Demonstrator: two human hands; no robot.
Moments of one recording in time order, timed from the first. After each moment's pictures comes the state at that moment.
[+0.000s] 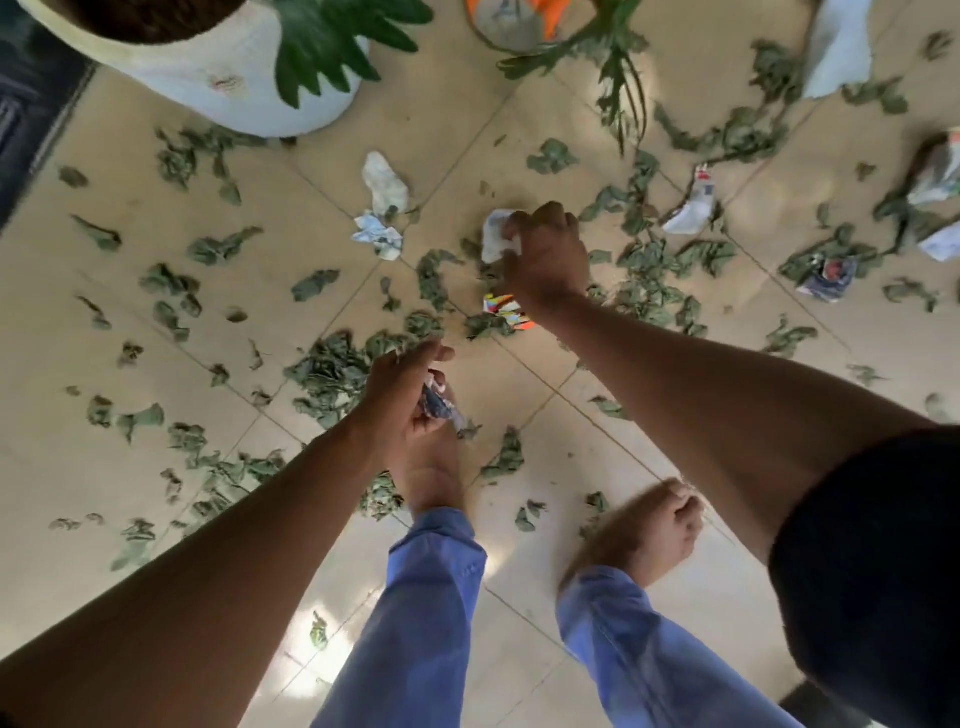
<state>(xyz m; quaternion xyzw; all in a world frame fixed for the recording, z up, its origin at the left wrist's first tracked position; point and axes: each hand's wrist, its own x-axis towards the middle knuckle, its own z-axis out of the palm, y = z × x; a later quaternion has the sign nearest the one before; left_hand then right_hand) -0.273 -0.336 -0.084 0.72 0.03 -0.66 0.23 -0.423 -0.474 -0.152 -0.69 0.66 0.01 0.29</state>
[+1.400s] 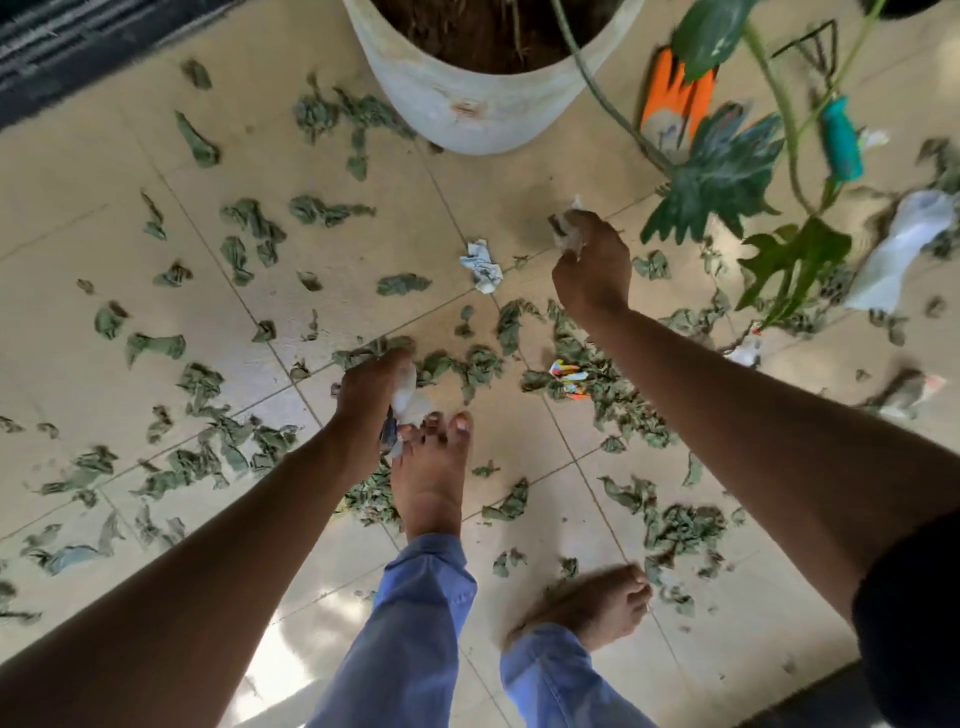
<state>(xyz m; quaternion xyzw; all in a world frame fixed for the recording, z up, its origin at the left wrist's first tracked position) -0.171 -0.273 -0.155 0.68 0.16 -0.60 0.39 -0.316 -0.532 -0.123 -0.67 0.67 -0.01 0.33</state>
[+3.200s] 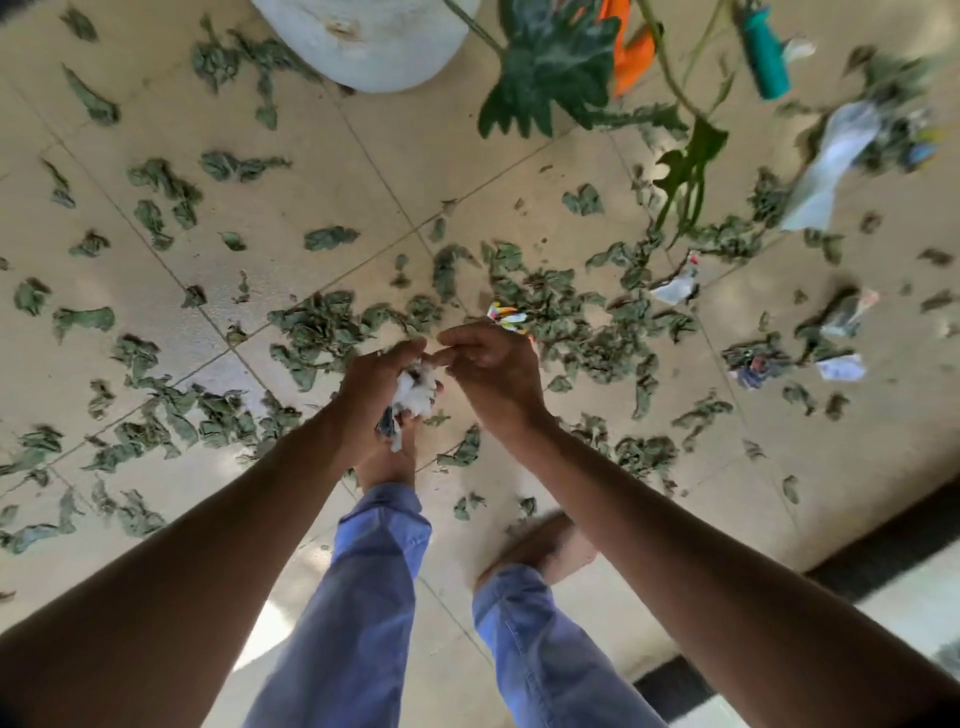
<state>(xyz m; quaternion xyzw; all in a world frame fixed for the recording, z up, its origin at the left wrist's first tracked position) -0.245 -0.310 -0.064 0.64 0.14 -0.69 0.33 -0.381 -0.370 -0.059 -0.50 0.62 -0.08 0.59</state>
